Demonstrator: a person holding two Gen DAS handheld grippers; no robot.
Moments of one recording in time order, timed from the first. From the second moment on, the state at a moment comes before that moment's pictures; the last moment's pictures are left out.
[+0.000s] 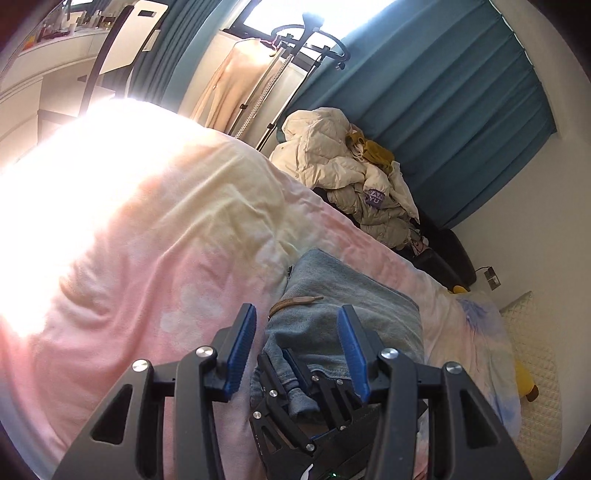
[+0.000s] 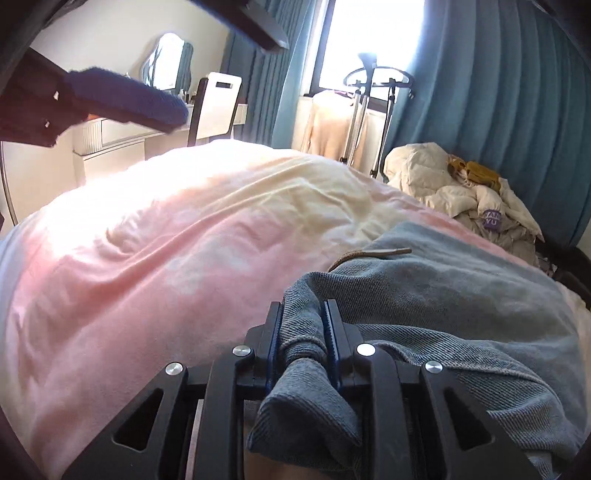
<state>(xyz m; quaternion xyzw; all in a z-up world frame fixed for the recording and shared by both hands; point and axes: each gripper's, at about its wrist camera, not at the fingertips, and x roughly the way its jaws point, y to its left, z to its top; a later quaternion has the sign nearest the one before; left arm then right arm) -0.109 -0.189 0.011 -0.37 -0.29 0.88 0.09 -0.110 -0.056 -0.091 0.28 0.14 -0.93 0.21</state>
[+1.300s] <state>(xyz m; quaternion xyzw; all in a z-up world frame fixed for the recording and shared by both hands) -0.082 -0.125 -0.077 -0.48 -0.29 0.83 0.07 -0.091 0.159 -0.067 0.32 -0.02 -0.94 0.12</state>
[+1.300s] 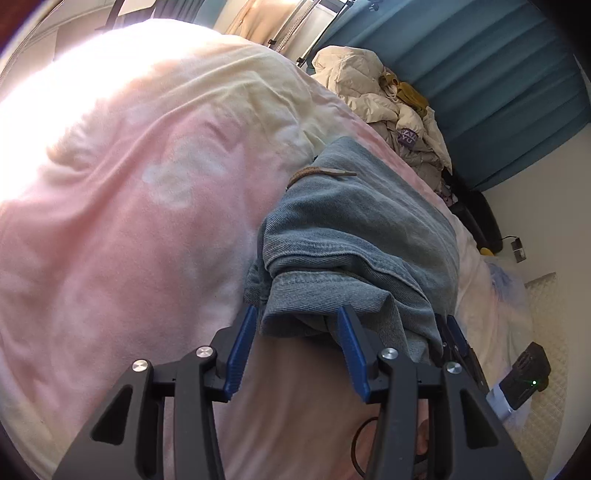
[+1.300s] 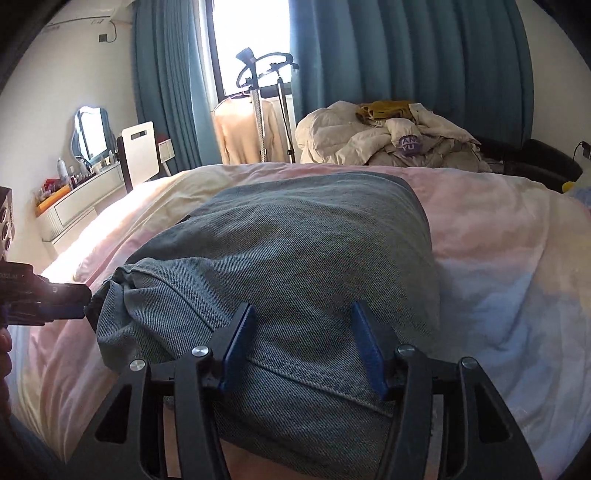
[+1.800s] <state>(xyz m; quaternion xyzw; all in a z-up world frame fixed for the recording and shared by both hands) -0.101 -0.115 -0.106 -0.47 -0.27 0.84 0.01 -0.092 0.153 -0.063 0.33 -0.02 -0.94 0.11</state>
